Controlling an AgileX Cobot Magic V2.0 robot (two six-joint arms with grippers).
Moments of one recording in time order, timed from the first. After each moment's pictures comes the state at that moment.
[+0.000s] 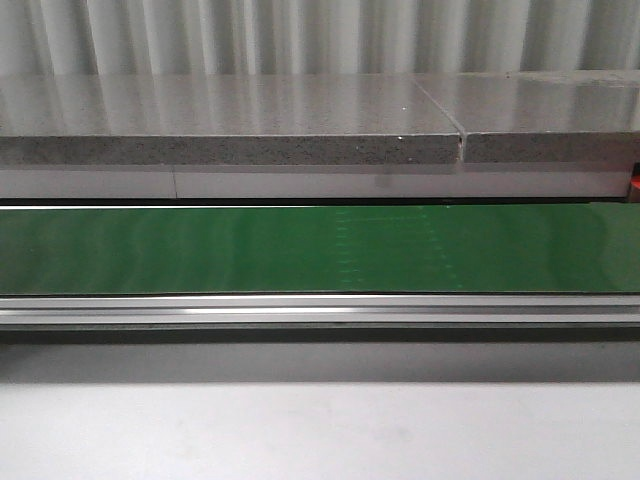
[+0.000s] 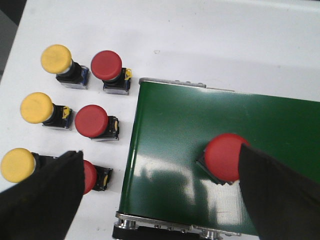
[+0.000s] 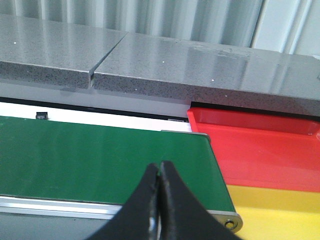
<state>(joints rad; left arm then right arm) 0.02 1.27 -1.16 0.10 0.86 -0.16 -0.09 -0.01 0.03 0.00 0.07 -0.06</state>
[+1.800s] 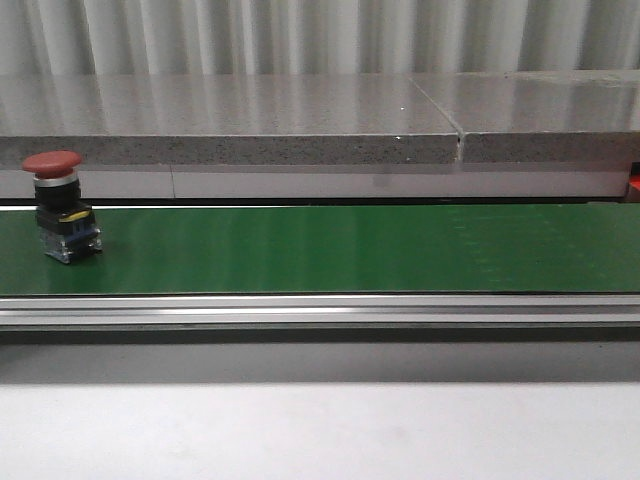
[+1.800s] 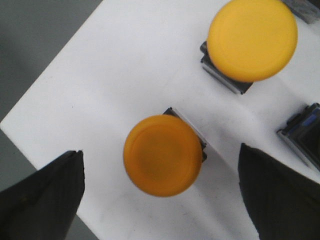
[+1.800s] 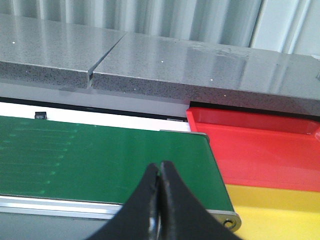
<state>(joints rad) 0.46 1.58 -0.90 0.37 0.65 -0.52 -0.09 -0.01 0.03 0.00 0.07 -0.06</state>
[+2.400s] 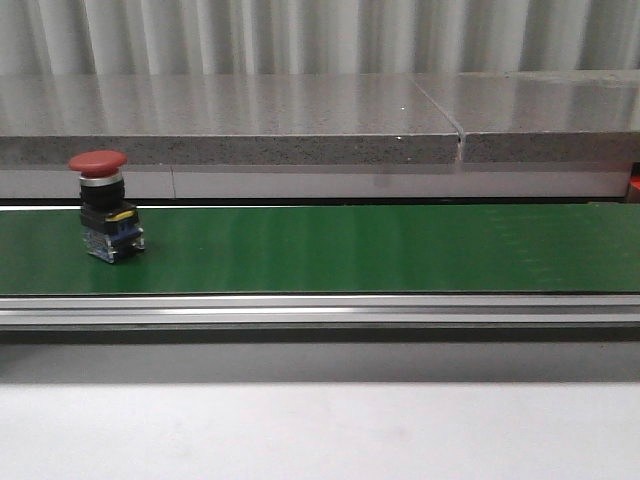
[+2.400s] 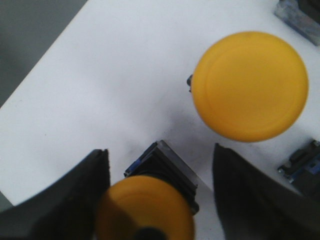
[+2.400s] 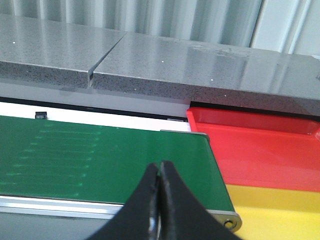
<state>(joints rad) 0.46 1.72 -0.97 0.36 0.63 -0.53 -0.09 -0.01 0.03 0.00 0.07 -0.06</state>
